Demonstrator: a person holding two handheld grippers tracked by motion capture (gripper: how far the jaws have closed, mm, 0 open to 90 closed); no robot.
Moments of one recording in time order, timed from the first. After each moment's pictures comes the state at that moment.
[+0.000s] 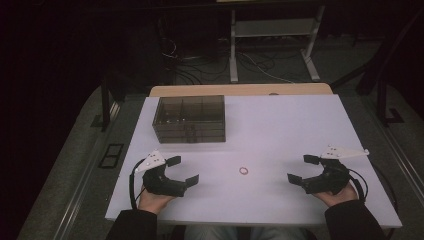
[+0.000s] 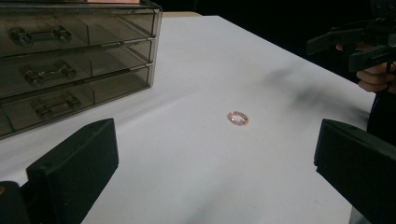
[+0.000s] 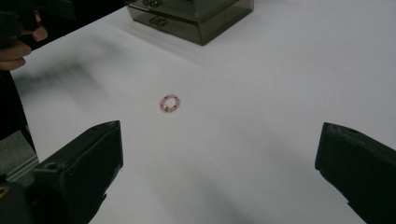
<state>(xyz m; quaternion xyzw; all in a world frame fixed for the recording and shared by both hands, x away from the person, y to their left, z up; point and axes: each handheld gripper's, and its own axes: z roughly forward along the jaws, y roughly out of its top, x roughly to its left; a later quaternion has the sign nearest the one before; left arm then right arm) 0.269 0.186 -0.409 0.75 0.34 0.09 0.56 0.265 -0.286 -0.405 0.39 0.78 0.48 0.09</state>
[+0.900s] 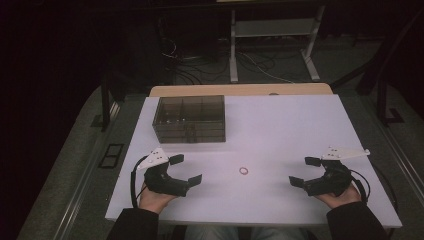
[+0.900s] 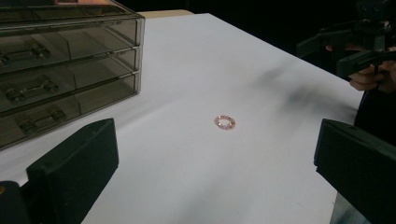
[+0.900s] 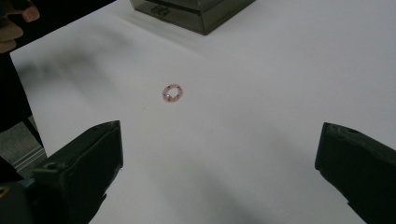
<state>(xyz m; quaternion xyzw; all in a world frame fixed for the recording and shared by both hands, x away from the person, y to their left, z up) 0.267 0.177 -0.391 0.76 0.33 0.08 0.55 0.262 -0.288 -0.404 0.39 0.79 0.47 0.08</state>
